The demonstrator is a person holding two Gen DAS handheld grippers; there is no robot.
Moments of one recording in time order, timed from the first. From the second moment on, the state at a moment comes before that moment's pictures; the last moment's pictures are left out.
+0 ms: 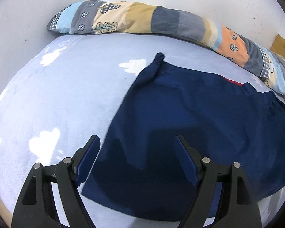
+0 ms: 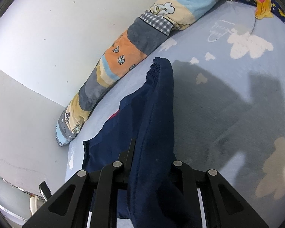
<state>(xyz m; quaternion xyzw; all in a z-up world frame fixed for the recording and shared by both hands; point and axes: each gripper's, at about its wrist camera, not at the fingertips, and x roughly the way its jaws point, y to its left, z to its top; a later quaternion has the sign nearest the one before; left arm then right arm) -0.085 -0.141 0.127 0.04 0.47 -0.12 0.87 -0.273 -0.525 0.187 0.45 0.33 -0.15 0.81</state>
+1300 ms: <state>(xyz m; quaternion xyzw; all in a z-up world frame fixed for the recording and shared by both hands) -0.073 -0.079 0.120 -0.02 0.52 -0.17 0.84 -0.248 -0.483 0.226 0.41 0.32 -0.14 0.84</state>
